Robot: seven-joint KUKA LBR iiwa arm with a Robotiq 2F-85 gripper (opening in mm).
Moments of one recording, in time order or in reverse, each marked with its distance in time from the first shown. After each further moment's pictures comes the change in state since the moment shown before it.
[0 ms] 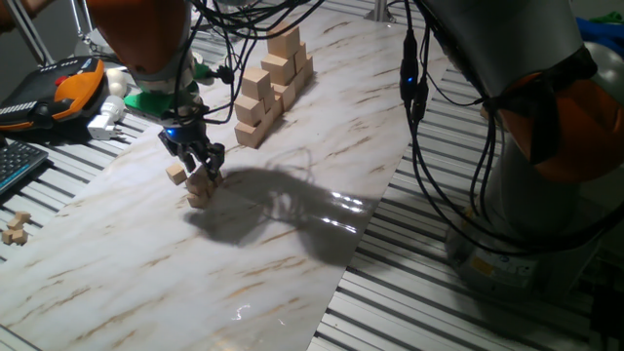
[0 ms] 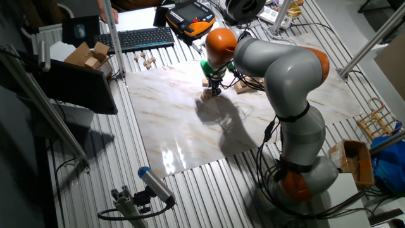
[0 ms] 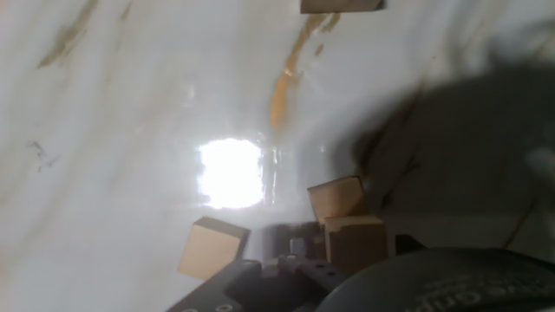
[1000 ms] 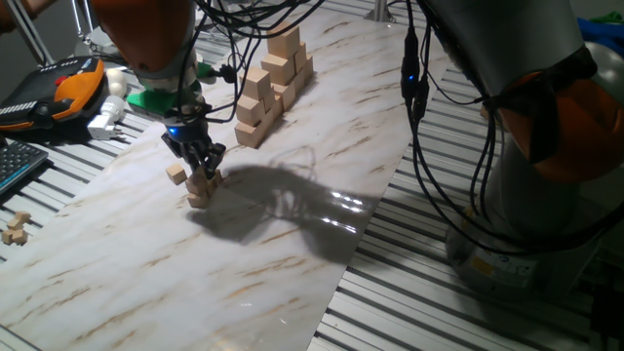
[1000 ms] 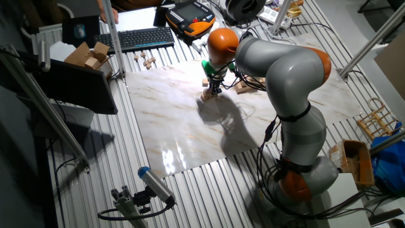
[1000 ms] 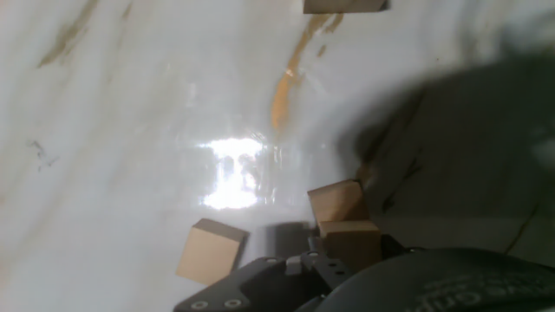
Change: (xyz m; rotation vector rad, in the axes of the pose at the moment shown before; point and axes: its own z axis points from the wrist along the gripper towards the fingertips) arm -0.003 -0.002 0.006 -0.010 0.006 -0.009
